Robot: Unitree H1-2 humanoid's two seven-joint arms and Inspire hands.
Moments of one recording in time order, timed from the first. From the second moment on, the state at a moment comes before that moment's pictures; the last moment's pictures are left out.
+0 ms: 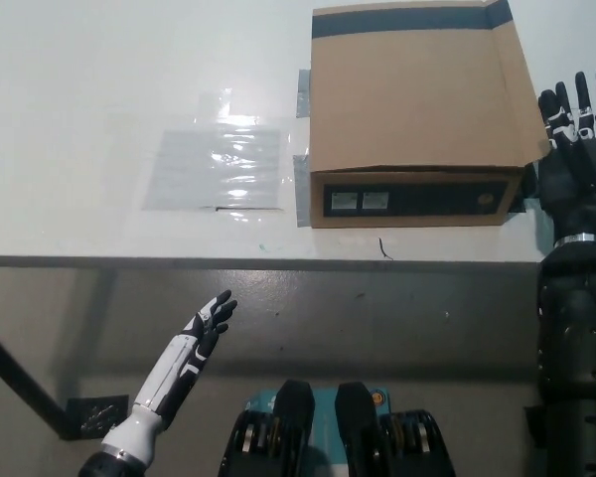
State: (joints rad) left_arm -0.15 0.18 -0.11 0.33 0.08 -0.41 -0.13; right_arm -0.68 0.00 -0.41 0.50 0.73 -0.10 0.07
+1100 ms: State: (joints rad) left_arm -0.15 0.18 -0.11 0.33 0.08 -0.41 -0.13; right_arm -0.69 -0.01 -0.44 0.51 0.74 -0.11 0.07
